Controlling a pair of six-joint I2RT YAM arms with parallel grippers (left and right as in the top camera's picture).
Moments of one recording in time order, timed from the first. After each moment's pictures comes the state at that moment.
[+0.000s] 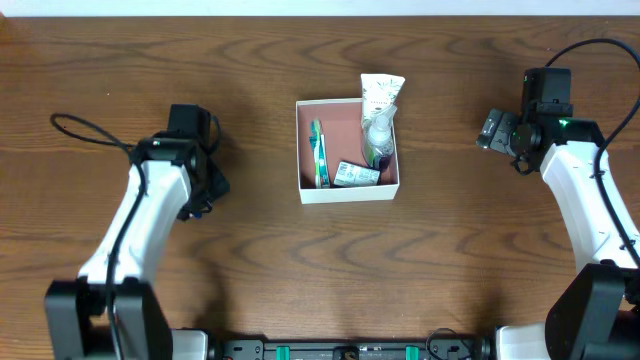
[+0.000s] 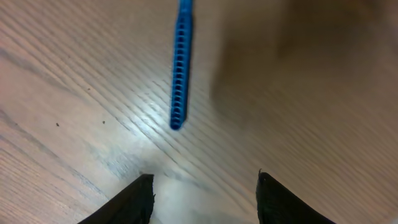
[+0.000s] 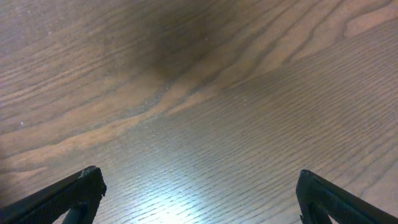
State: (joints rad) left arm -0.03 1.57 1.07 -0.97 -0.14 -0.69; right arm -0.07 1.60 1.21 -0.72 0.20 0.33
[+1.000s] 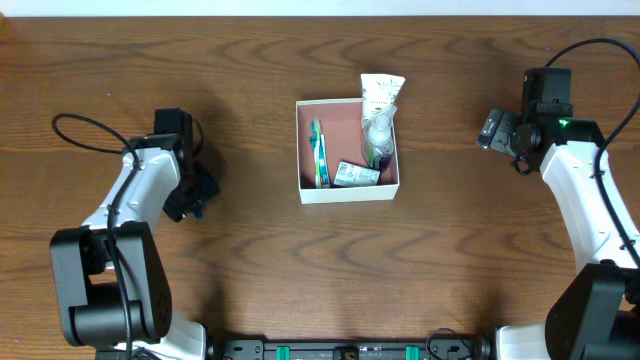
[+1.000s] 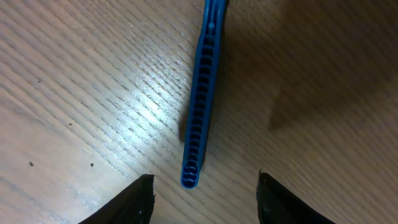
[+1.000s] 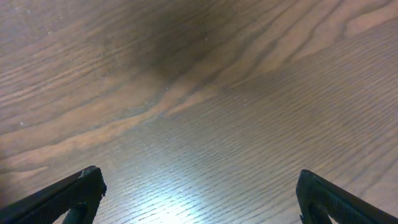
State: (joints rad) left arm 0.08 1.72 1.04 -0.84 -0.09 -0.61; right arm -0.07 1.60 1.21 -0.72 0.20 0.33
